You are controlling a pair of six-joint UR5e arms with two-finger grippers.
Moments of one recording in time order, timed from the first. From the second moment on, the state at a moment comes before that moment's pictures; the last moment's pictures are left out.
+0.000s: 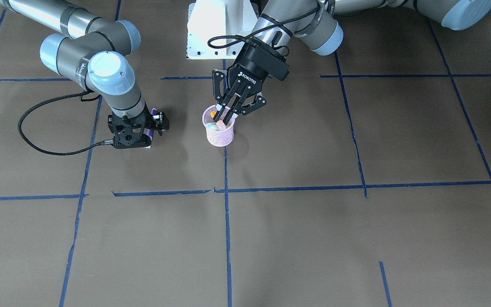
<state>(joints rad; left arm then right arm) -0.46 -2.19 -1.74 -2.33 -1.34 -1.19 0.62 -1.11 1.68 -1.57 2.05 0.99</state>
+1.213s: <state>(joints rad) -0.33 -2.12 -1.62 -2.52 -1.14 -1.19 0.62 -1.10 1.64 -1.55 2.08 1.01</state>
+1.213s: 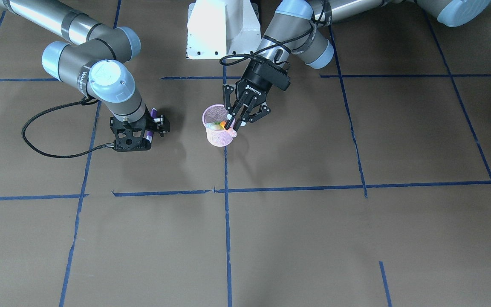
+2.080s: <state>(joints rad) -0.29 -2.11 -1.62 -2.52 -1.11 -1.18 0.62 -1.10 1.64 -1.55 2.08 1.01</state>
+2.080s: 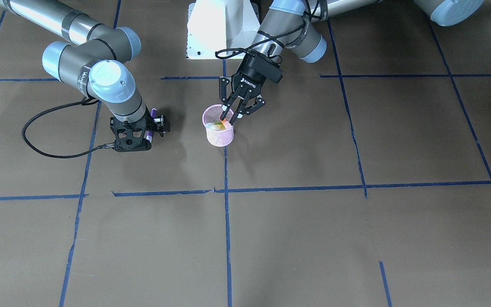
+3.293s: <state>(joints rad) -0.48 -2.10 -1.71 -2.31 -1.43 -1.18 0.62 -1.10 1.64 -1.55 2.10 1.03</state>
